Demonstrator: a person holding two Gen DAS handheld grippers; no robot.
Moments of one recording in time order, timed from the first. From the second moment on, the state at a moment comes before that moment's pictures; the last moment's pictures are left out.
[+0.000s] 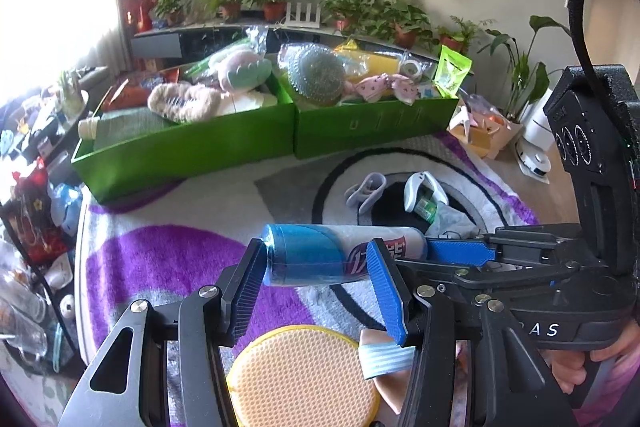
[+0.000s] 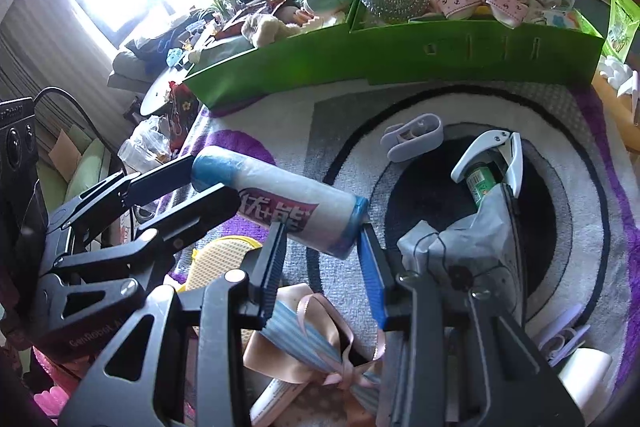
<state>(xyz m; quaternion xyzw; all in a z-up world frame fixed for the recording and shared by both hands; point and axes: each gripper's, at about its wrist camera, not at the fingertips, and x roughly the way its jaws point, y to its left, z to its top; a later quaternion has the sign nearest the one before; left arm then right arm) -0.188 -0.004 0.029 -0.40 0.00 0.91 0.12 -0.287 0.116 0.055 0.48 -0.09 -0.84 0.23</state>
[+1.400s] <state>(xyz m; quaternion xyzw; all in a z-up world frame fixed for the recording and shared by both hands) -0.249 -0.017 0.116 -0.33 0.08 0.93 0.11 -0.349 0.112 0.135 0.42 -0.12 -0.87 0.24</state>
